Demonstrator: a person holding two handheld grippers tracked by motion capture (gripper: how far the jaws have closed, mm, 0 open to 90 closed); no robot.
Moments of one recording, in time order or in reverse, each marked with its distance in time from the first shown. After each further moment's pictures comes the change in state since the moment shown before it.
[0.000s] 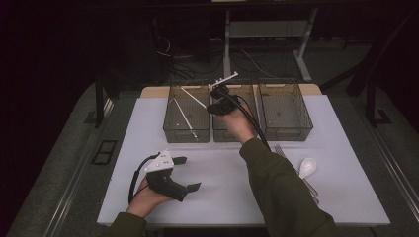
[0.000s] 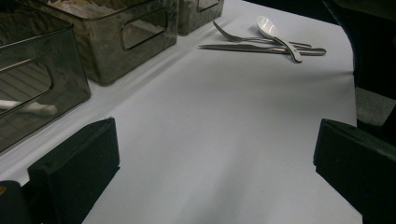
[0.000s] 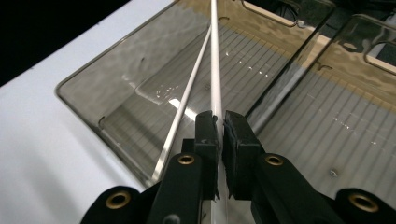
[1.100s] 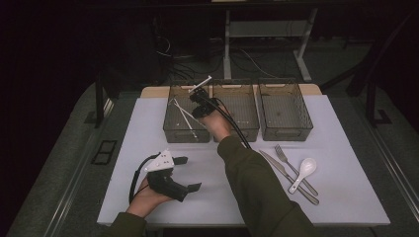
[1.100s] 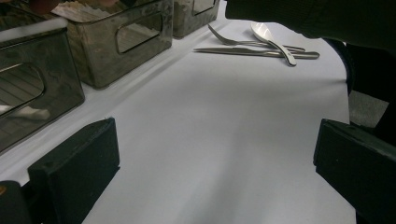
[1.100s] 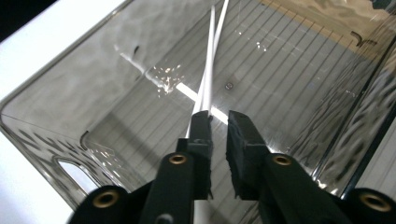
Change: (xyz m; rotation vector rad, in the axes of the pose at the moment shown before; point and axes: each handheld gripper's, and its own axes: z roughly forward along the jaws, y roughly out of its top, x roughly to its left) left arm -0.001 0.000 0.001 -0.014 -0.019 -0.015; right arm 0.024 0.017 0.070 0.131 -0.023 0.008
